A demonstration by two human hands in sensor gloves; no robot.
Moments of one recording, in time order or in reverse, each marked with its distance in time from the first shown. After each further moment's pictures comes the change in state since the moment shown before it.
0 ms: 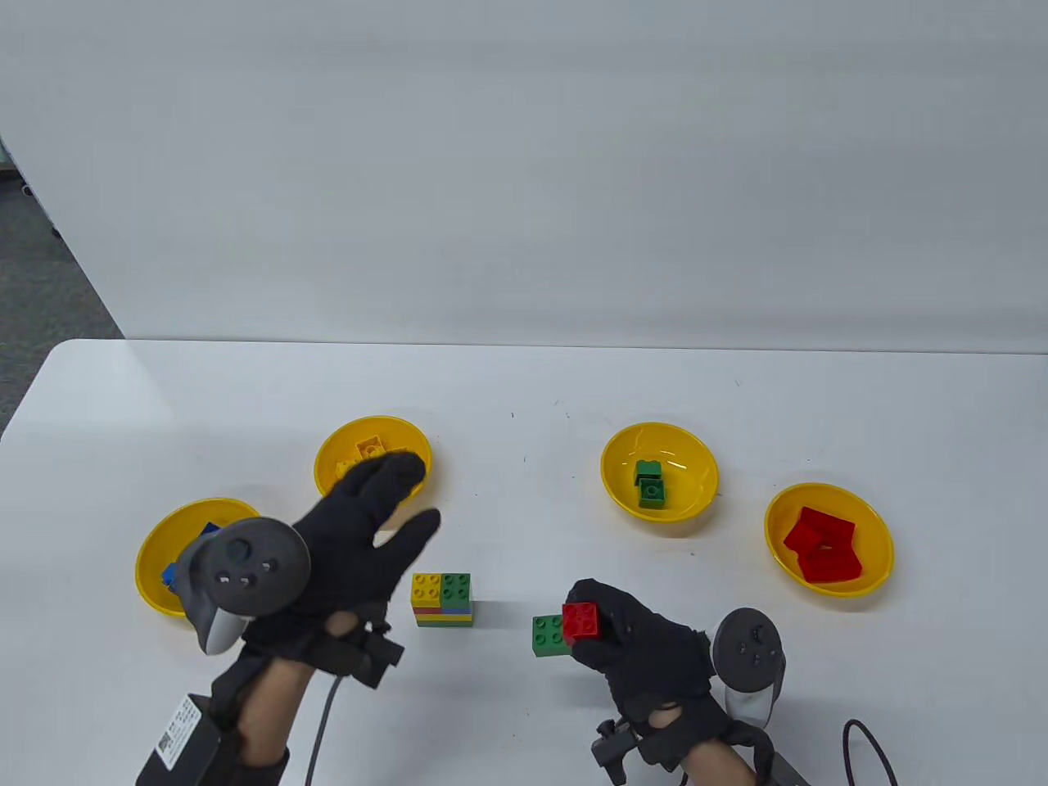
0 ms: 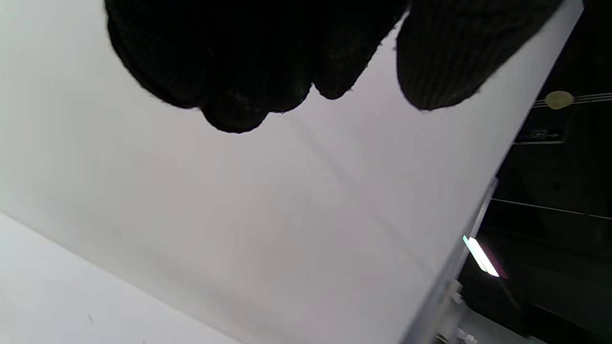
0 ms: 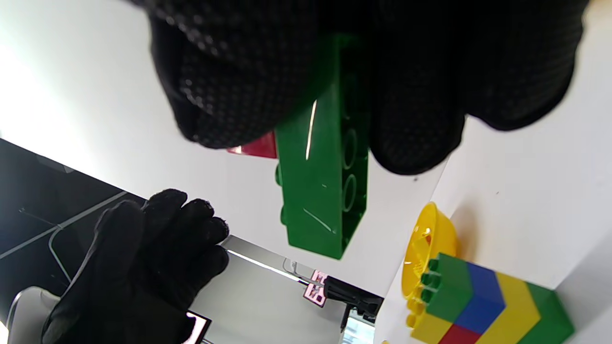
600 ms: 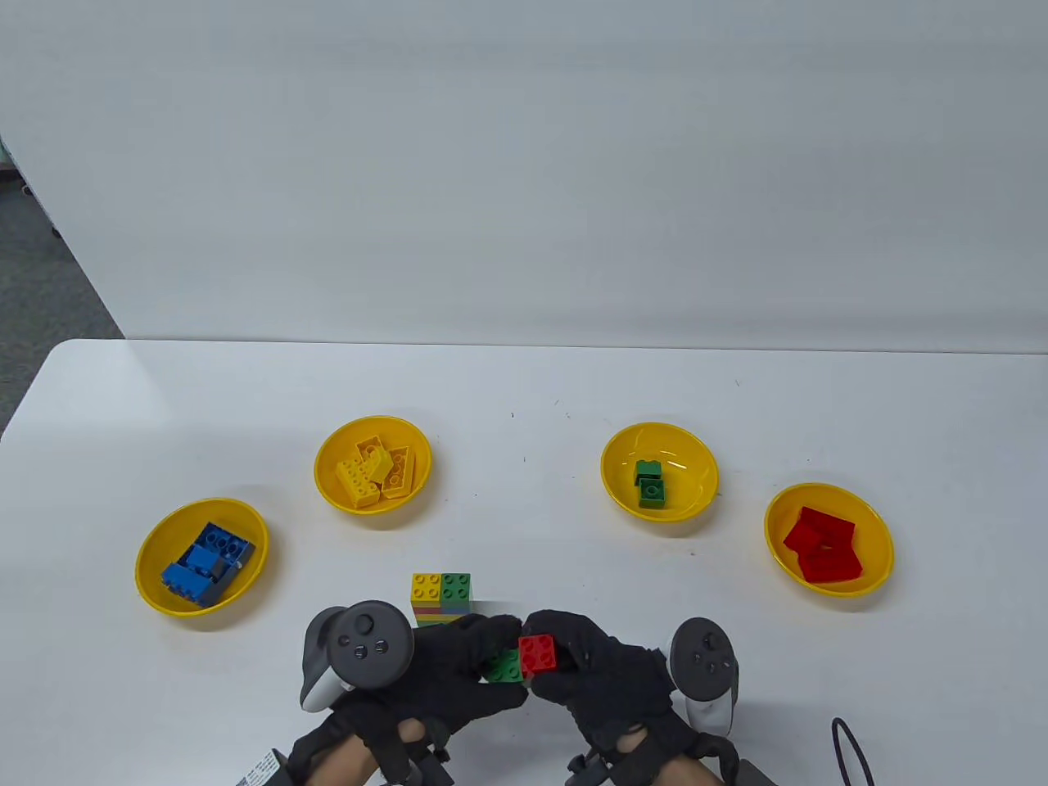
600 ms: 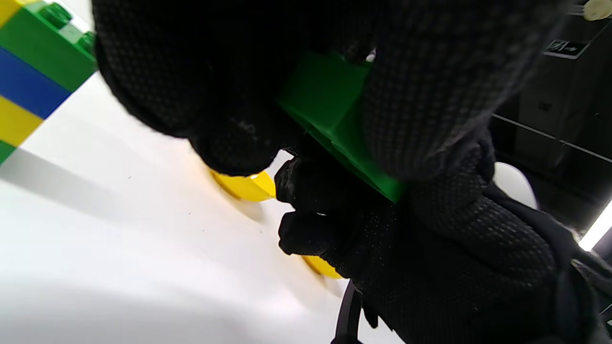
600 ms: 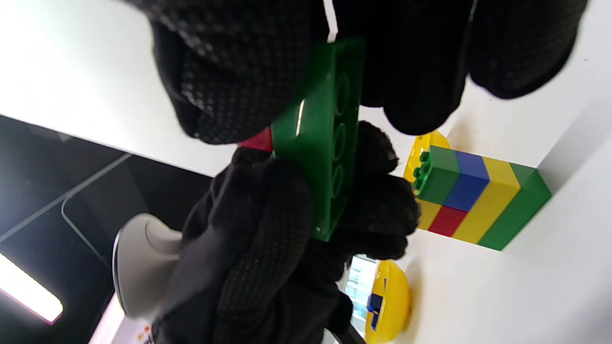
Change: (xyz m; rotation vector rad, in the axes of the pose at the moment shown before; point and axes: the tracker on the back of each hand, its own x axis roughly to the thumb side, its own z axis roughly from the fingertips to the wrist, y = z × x) left_hand -0.044 -0.112 0.046 -0.407 0.045 0.128; right_hand -0.010 0.040 0.009 0.189 0.015 0.038
